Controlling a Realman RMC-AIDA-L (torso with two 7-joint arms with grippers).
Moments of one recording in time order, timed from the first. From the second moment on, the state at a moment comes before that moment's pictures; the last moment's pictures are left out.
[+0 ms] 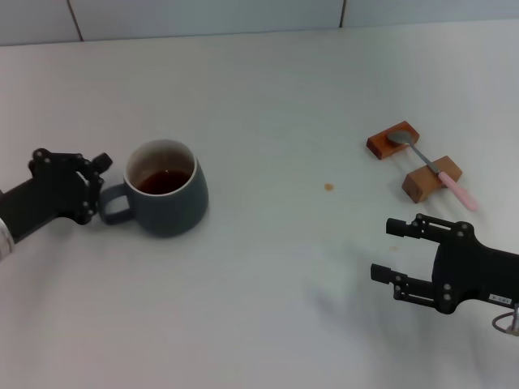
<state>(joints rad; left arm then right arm) -0.46 -2.07 0.52 0.31 1.77 1.18 -0.30 0.35 2.08 -0.29 -0.39 -2.22 -1.67 0.73</state>
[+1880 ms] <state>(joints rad) -0.72 -2.08 0.37 -0.18 1.76 1.13 -0.27 0.38 2.07 -0.29 -0.39 -2.22 -1.65 0.75</state>
